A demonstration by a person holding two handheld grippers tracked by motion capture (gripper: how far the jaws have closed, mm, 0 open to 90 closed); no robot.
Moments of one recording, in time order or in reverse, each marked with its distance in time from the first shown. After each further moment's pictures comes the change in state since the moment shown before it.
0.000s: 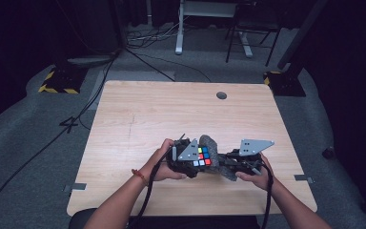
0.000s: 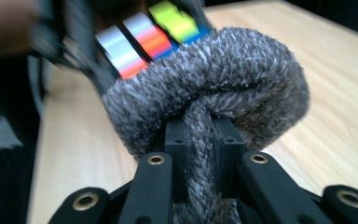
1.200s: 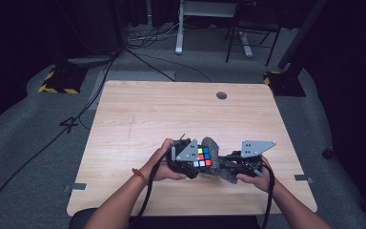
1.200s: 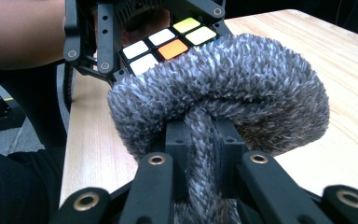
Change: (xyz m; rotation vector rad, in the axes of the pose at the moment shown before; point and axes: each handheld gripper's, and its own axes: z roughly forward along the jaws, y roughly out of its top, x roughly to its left) left arm -0.001 0.003 -0.004 -0.053 -0.008 0.014; right arm 0.005 0.002 -0.001 -0.007 0.048 0.006
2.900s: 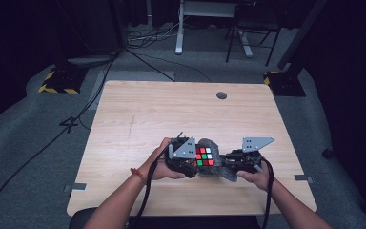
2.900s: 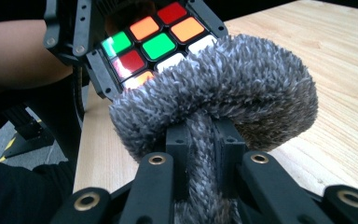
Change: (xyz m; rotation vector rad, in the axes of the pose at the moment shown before) left arm 0.004 -0.001 -0.008 -0.044 -0.049 -0.032; right arm -0.020 -0.016 0.005 -0.050 0.084 0.114
